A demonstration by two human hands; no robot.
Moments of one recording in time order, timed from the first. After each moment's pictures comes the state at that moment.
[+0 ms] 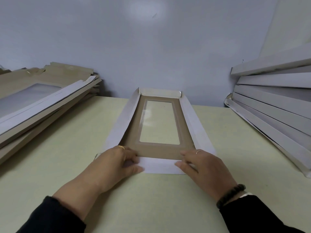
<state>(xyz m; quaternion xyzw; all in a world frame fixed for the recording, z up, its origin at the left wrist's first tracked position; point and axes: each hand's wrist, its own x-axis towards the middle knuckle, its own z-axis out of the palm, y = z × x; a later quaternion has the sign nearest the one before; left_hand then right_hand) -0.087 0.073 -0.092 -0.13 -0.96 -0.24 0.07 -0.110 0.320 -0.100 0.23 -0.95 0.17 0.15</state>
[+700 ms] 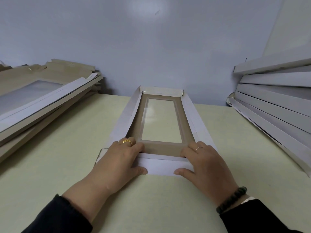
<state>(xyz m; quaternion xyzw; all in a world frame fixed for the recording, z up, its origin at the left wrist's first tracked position) -0.084 0.087 -0.090 -0.16 -0.97 -0.12 0.13 -0.097 0.306 -0.089 0.28 -0.92 0.07 0.28</state>
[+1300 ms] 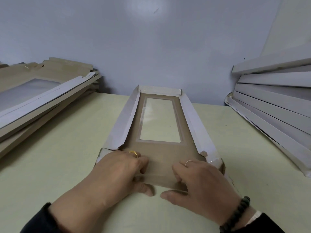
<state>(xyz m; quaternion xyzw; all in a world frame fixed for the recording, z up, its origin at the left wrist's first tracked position) -0.065 0.094 -0.080 -0.19 -0.98 -0.03 0.07 -0.066 0.299 -0.080 0.30 -0.94 0.04 0.19</state>
